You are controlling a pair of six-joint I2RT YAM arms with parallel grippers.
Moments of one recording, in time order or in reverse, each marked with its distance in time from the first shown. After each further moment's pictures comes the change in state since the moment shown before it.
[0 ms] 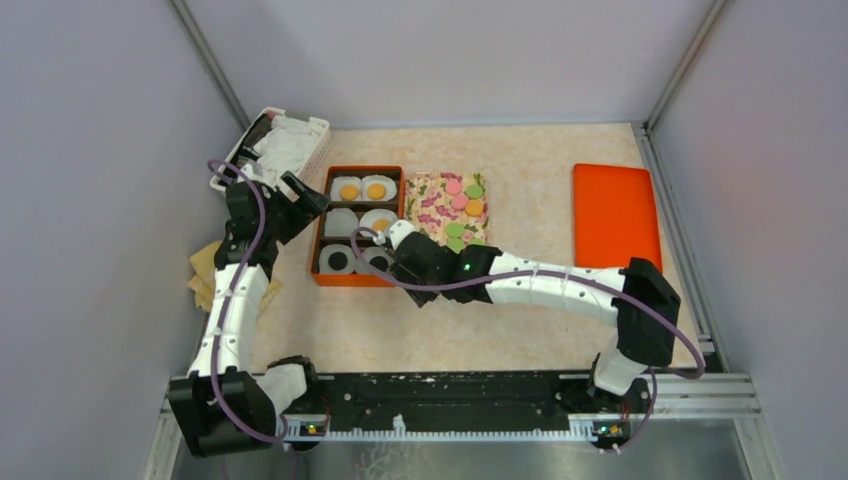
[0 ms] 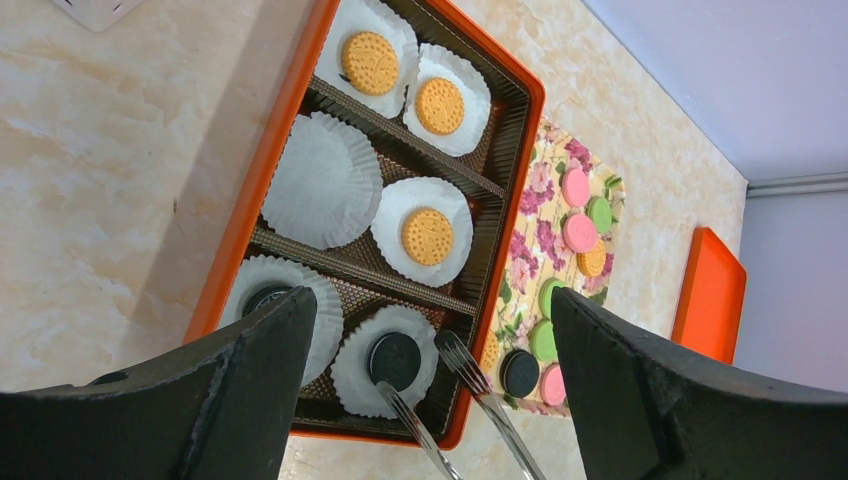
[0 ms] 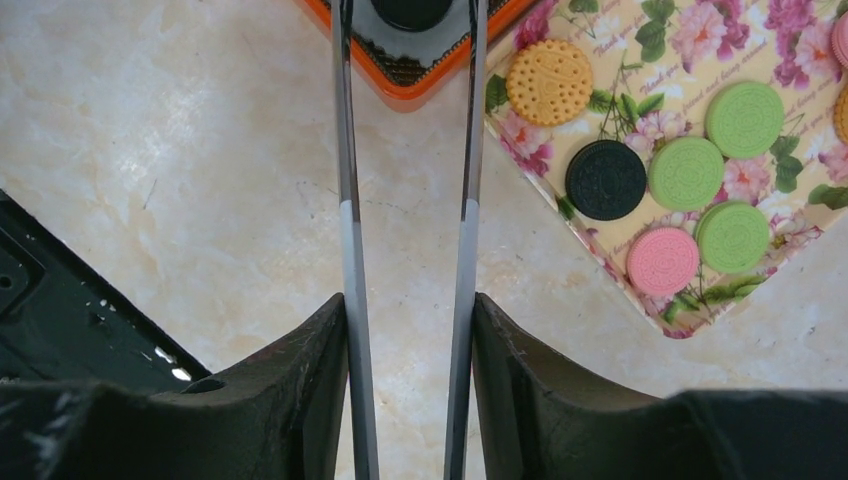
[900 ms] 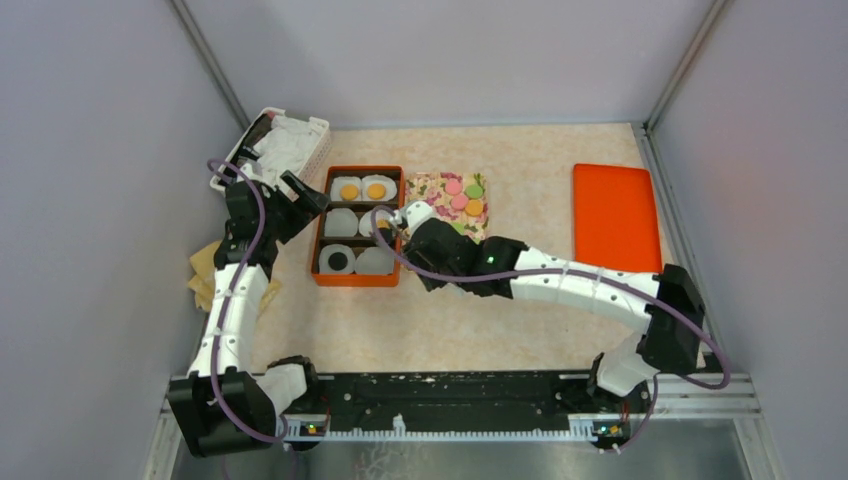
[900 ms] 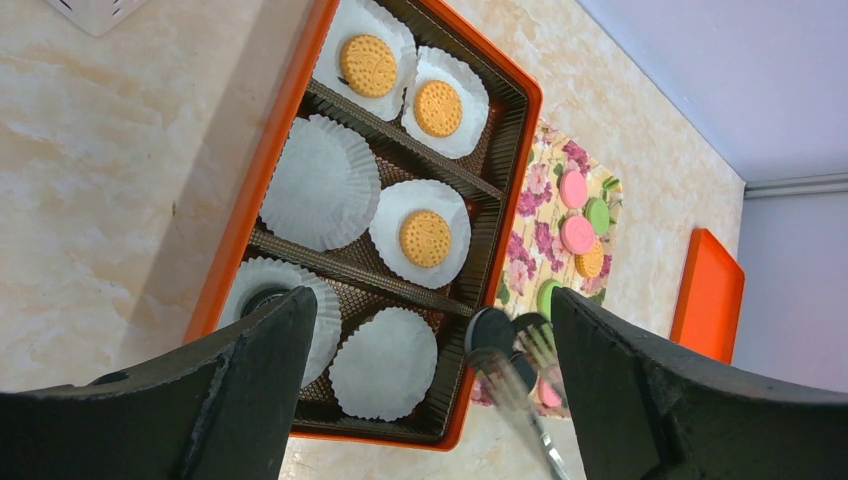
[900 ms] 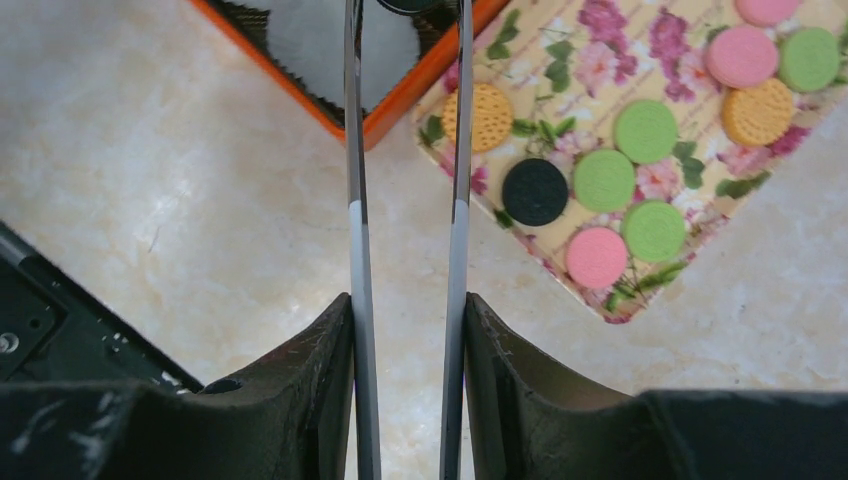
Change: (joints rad) left arm 0.000 0.000 0.004 0.000 0.000 -0.001; right arm -0.051 -0.129 -0.024 -0.001 0.074 0.032
